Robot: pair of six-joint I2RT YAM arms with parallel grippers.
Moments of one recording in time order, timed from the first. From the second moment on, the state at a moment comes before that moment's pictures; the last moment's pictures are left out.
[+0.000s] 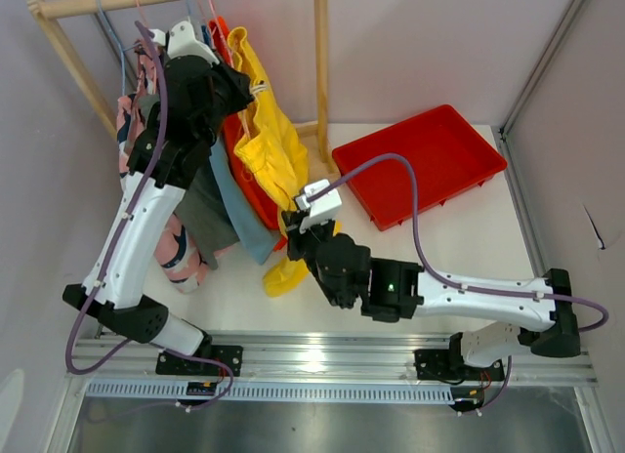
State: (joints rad) left arm -0.46 1.48 1.99 -0.60 -0.37 -0.52; right arm 1.42 1.39 1.35 0.02 0.90 0.16
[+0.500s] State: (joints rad) left arm -0.38 1.62 2.33 -0.84 -0.14 -0.52; right arm 1.58 1.30 1.12 -0.15 1.06 0.45
